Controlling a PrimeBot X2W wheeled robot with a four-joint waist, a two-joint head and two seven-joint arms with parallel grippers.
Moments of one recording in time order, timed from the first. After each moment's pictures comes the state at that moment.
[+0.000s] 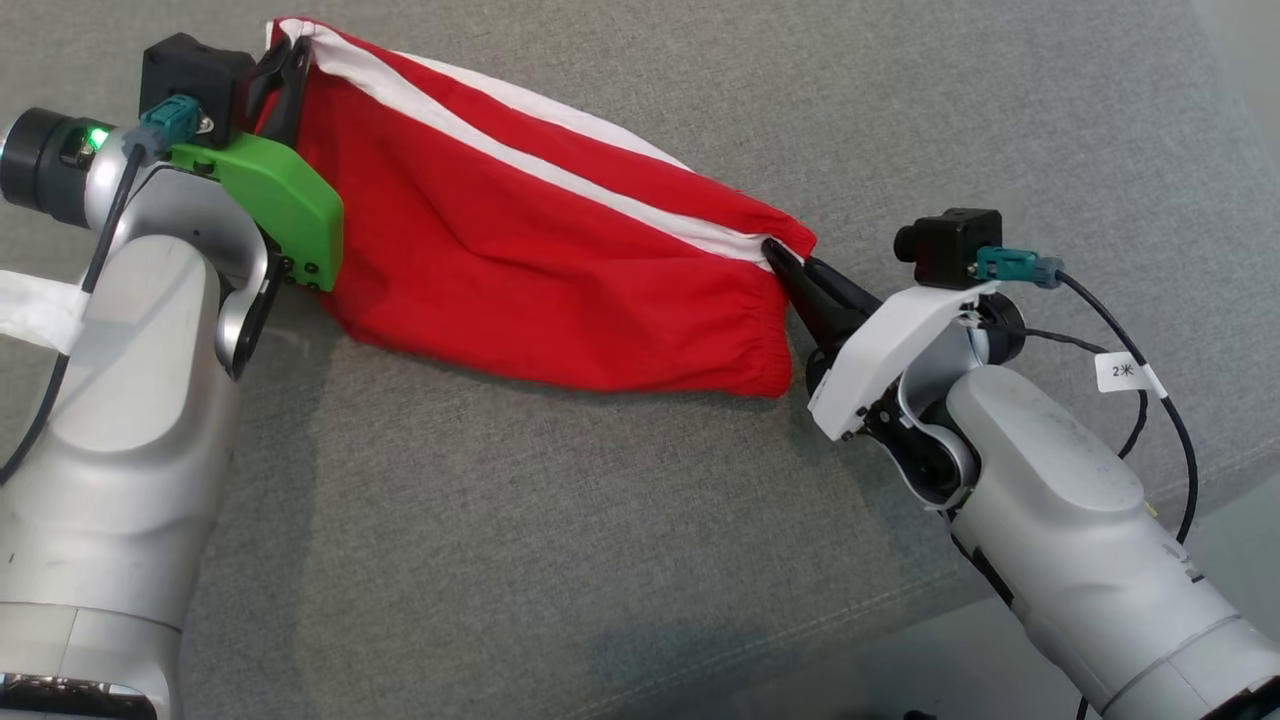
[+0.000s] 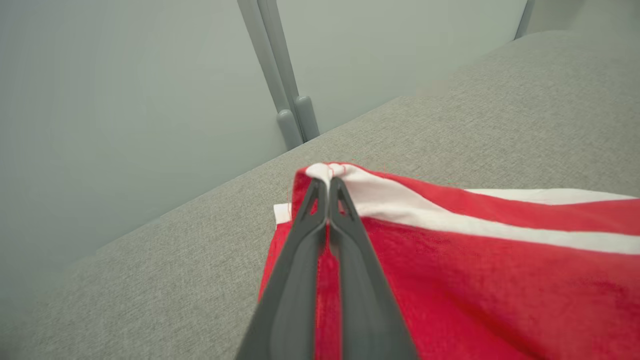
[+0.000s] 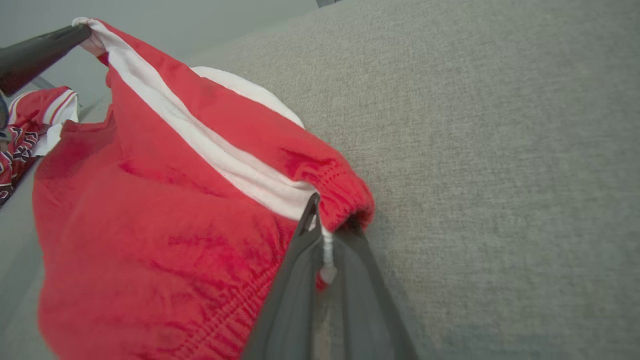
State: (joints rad) left arm -0.87 0.18 -0.36 0.64 -0.21 -0.09 -0.05; right arm -0.61 -0.13 0.63 0.56 0.69 0.12 -0.09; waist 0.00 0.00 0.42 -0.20
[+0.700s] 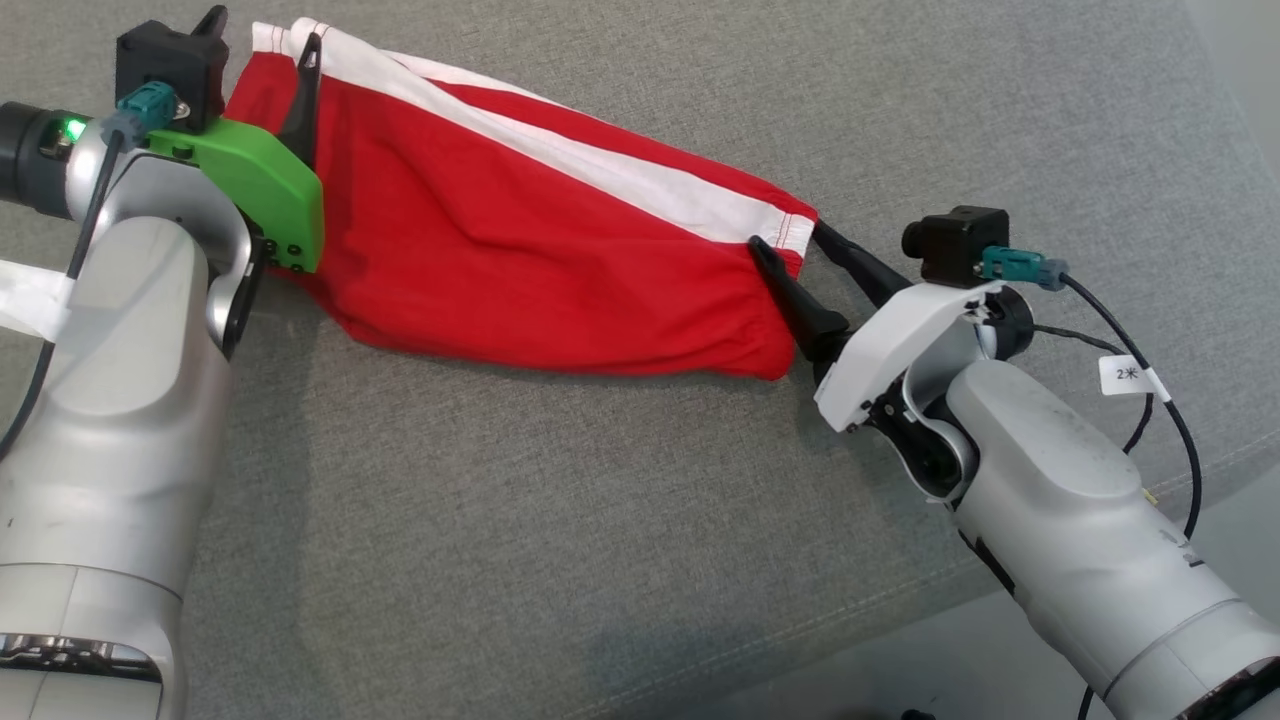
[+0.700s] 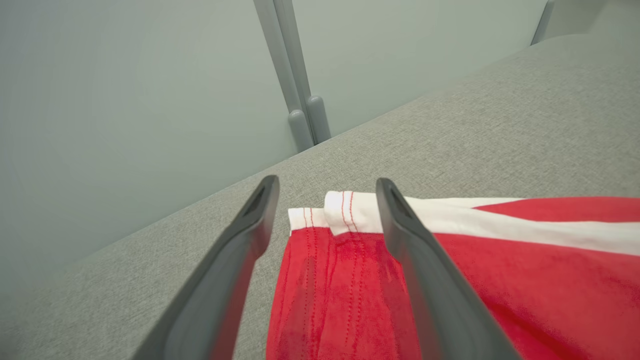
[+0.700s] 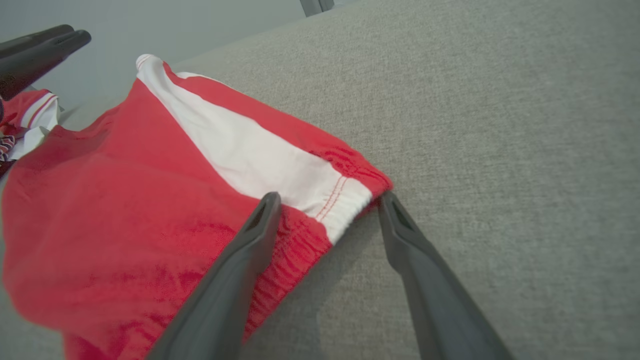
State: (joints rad) left arm -0.96 0.16 -0.36 0.84 -0.19 -0.09 -0.15; right arm -0.65 -0.12 0.67 0.66 0.69 0.12 -0.17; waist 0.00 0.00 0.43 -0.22
